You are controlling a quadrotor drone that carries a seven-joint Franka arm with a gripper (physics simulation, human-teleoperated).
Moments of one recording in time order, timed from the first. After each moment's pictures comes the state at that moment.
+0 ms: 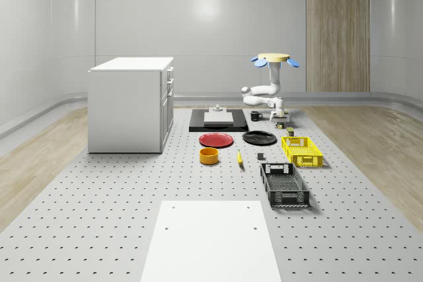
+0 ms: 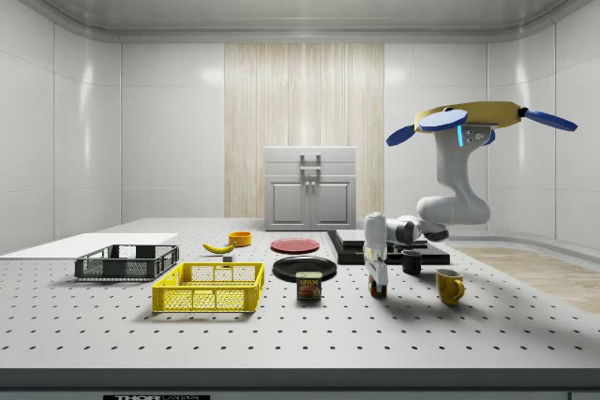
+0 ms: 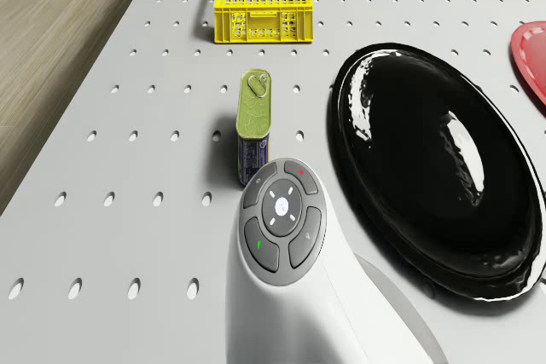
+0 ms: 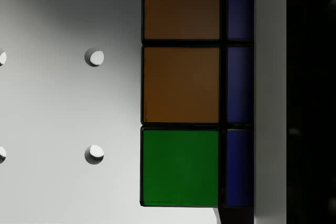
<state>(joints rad) -1.08 -1.37 1.19 -2.86 -1.99 1.48 1.61</state>
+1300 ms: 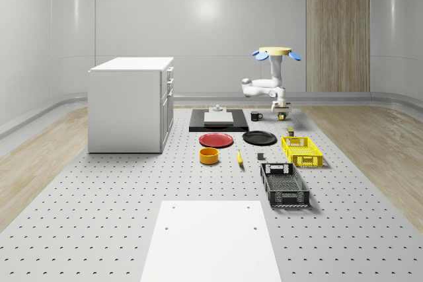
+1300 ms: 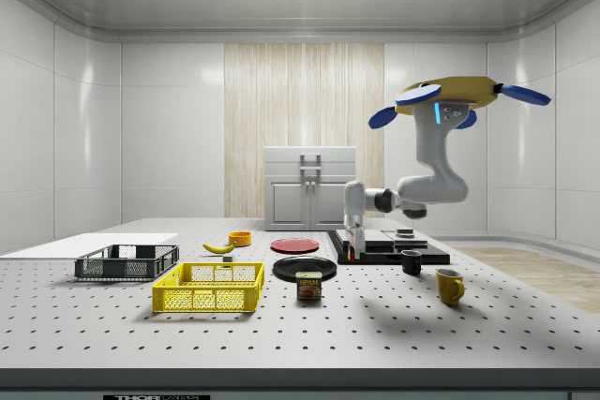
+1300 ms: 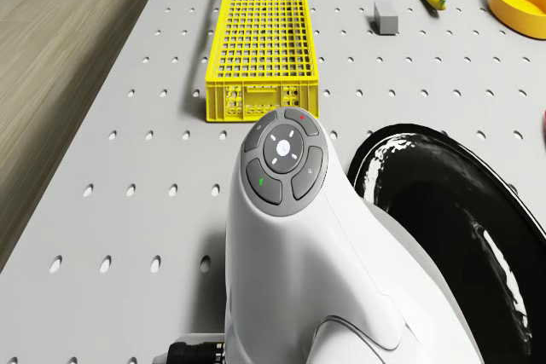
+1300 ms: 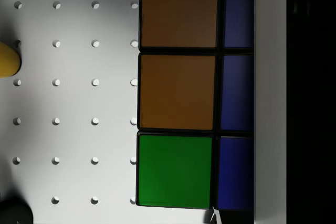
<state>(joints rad) -1.11 -1.42 1.36 -2.89 -1.80 1.48 1.64</state>
